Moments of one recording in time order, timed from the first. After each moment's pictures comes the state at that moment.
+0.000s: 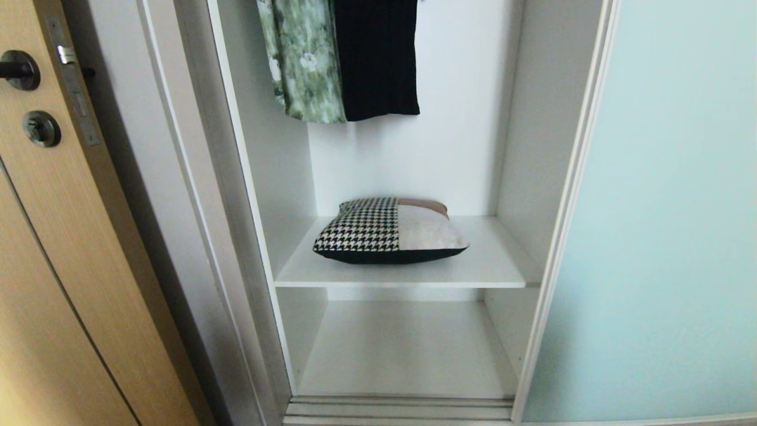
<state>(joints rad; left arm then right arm) 0.00 0.00 0.00 0.00 0.01 0.00 0.00 0.00 0.00 0.00 0.02 -0.06</state>
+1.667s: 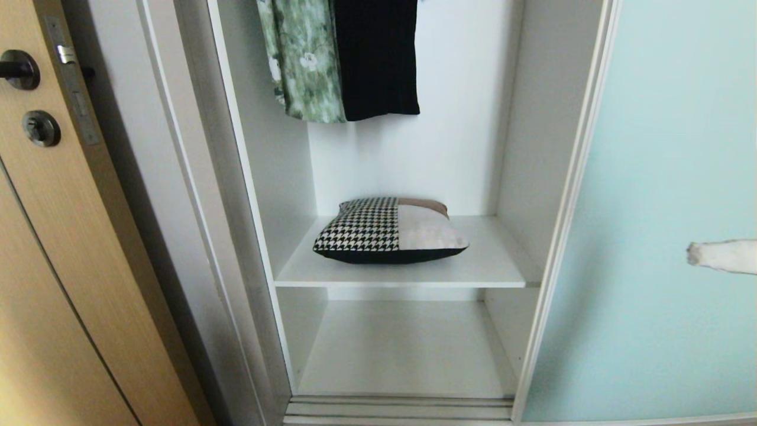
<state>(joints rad) 0.00 0.00 0.00 0.01 0.01 0.01 0.28 1.12 -1.23 0.52 0.56 0.15</state>
